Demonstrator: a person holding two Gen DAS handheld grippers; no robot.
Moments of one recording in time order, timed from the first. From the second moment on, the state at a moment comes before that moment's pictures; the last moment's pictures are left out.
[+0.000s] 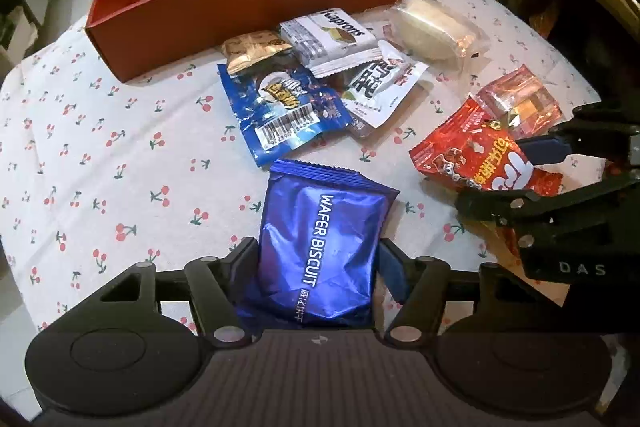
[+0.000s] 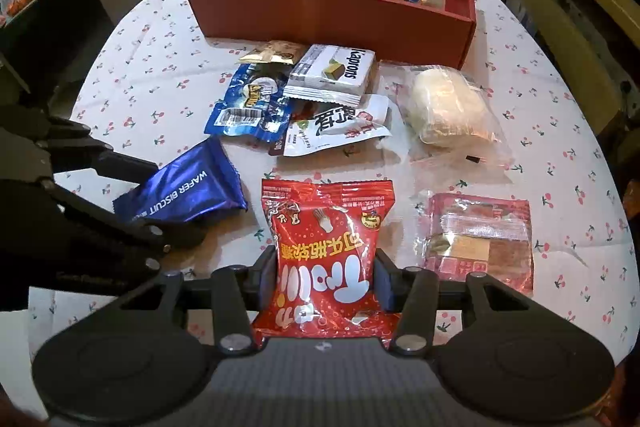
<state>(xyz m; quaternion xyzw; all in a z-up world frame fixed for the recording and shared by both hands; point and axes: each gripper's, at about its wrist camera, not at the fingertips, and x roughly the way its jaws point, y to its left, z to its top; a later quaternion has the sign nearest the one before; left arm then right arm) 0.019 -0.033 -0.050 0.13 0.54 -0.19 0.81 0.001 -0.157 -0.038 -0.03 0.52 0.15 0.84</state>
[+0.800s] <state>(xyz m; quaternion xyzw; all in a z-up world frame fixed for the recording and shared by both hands) 0.012 -0.021 -0.030 0.06 0.51 -0.16 0.84 -0.001 -0.160 -0.027 -0.01 0.49 0.15 0.86</state>
